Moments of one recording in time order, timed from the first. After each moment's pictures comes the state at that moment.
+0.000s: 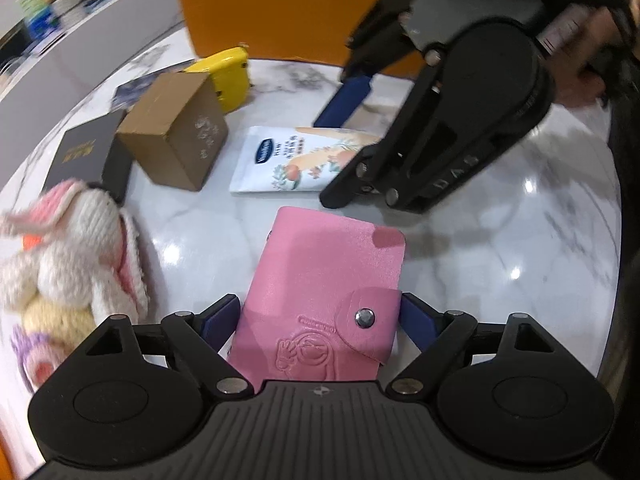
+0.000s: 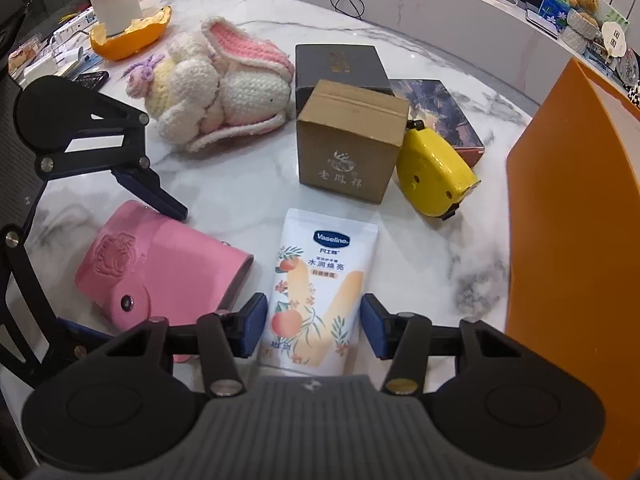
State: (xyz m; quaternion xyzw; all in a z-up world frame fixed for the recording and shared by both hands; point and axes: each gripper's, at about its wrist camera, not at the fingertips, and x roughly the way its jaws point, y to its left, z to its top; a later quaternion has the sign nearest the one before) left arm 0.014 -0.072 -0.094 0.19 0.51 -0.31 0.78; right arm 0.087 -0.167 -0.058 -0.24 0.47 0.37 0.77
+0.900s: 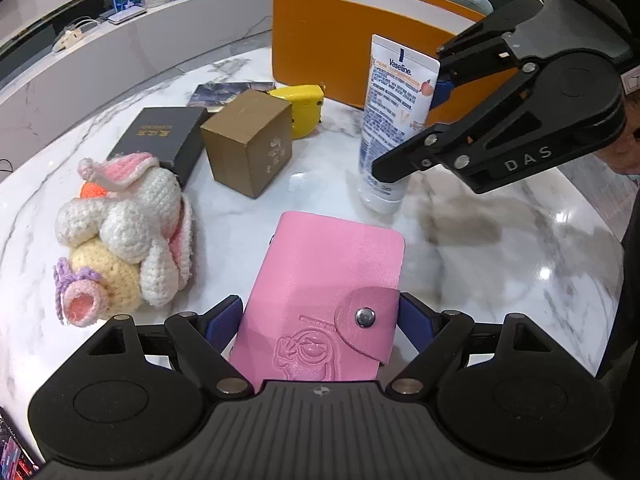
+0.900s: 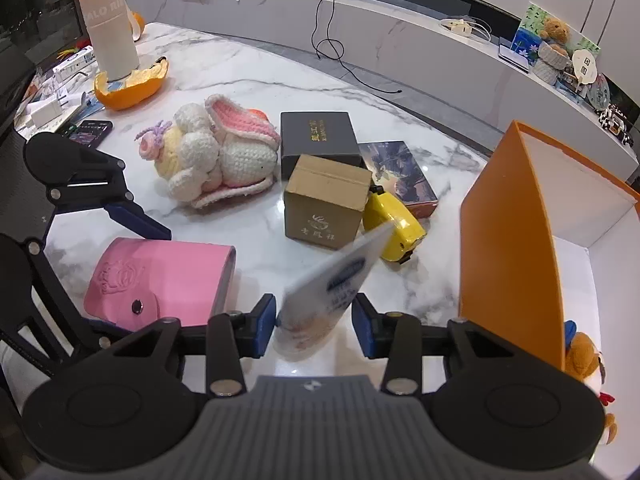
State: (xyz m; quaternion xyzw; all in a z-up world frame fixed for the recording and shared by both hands) left arm 0.010 -0.054 -0.073 0.10 0.48 -0.23 0.84; right arm 0.077 -0.183 -0.007 -0.22 0.41 0.36 0.81
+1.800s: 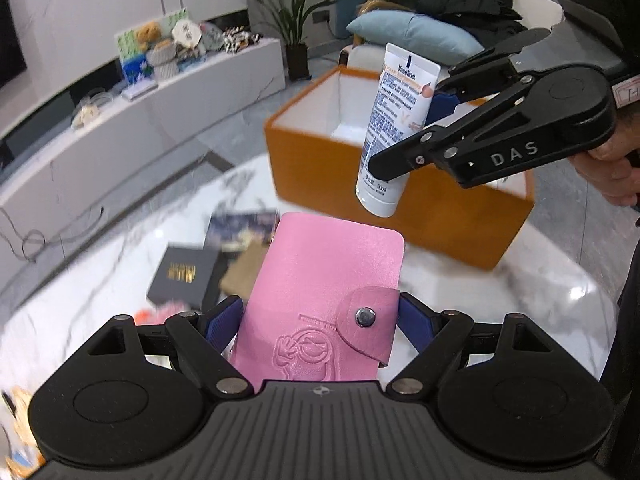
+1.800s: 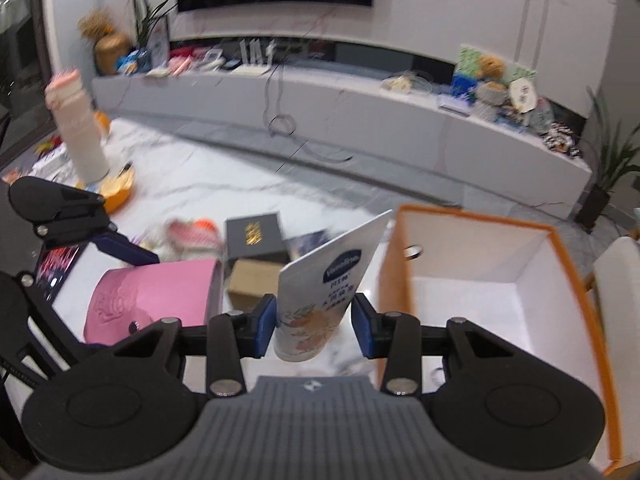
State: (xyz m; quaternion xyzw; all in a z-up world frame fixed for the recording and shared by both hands) left arm 0.032 -0.104 0.020 0.15 0.41 -0.21 0.87; right arm 0.089 -0.244 0.079 -0.14 0.33 0.32 0.88
